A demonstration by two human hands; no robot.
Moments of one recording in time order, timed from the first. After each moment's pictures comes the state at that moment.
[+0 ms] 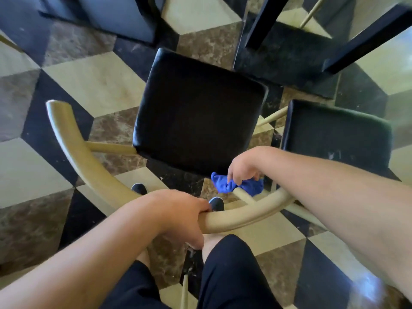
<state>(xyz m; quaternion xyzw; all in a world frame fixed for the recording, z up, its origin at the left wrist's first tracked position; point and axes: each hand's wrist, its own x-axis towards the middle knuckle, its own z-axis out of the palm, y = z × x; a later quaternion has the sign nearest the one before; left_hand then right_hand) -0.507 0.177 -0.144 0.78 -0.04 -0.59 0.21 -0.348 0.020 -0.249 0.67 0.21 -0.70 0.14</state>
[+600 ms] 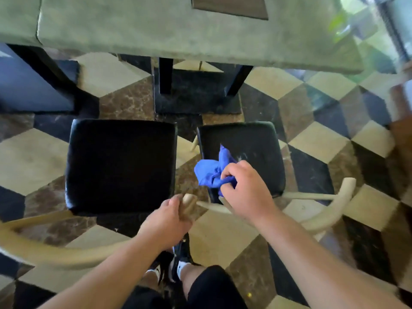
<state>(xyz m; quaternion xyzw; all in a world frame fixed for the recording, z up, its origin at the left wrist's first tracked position) -0.473 0.037 -0.120 0.87 0.07 -0.40 0.29 -0.405 -0.174 -0.037 0.95 0.02 -0.15 -0.28</state>
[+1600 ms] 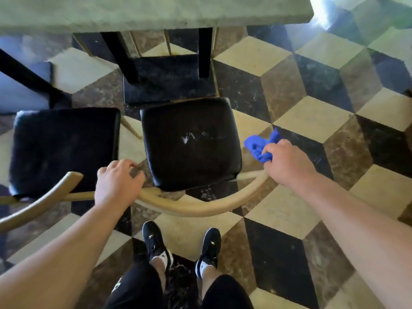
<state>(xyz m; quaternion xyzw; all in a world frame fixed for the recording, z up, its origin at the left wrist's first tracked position) -0.451 -0.180 -0.138 0.95 0.21 -0.15 0.16 -0.380 -0.597 -0.089 0.98 0.01 -0.20 -0.06</state>
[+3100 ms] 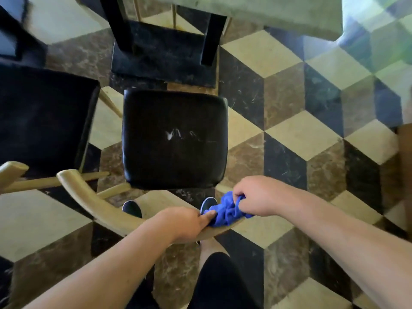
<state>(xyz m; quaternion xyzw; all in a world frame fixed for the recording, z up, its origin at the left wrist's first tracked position) -0.424 -0.380 -0.141 0.77 -0.17 -0.59 0.19 -0.320 -0.560 -0.049 0.81 0.16 -0.56 0.02</state>
